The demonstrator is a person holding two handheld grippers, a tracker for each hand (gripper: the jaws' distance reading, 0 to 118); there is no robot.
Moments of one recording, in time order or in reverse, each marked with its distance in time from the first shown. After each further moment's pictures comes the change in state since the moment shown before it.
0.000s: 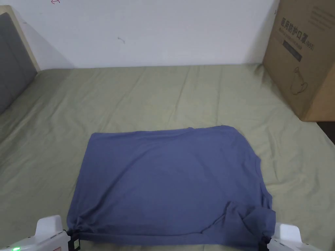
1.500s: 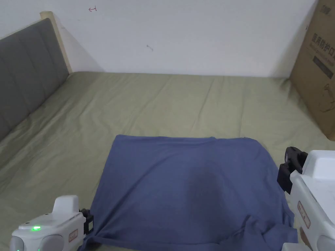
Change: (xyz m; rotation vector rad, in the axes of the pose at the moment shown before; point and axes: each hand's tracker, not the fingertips) left arm -0.006 0.020 0.030 0.084 0.052 -0.039; right arm -0.091 0.125 0.165 0.718 0.014 0.182
